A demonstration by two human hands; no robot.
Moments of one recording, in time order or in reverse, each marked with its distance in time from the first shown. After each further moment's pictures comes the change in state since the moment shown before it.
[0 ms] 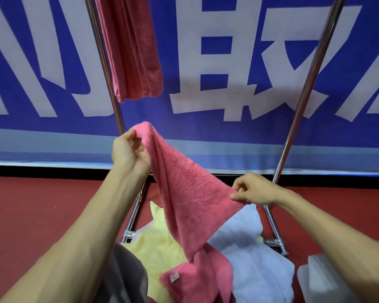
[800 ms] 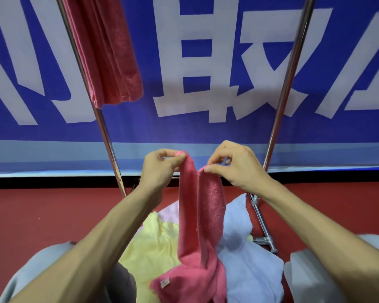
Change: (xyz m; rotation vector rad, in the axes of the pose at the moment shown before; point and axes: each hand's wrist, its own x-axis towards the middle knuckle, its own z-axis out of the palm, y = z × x) left_hand -0.021 -0.078 -0.004 1.145 -0.253 0.181; right_hand -0.029 -0.057 -0.031 0.136 0.538 -0.315
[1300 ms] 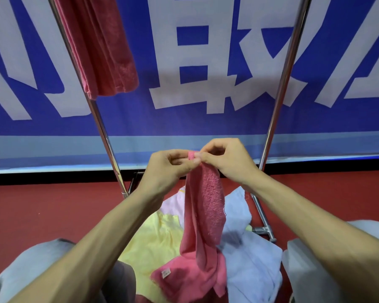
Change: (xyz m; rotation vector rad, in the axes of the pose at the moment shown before) left_hand -0.031 0.001 0.005 -0.097 -0.290 0.032; right_hand 0.002 0.004 0.022 0.336 0.016 0.167
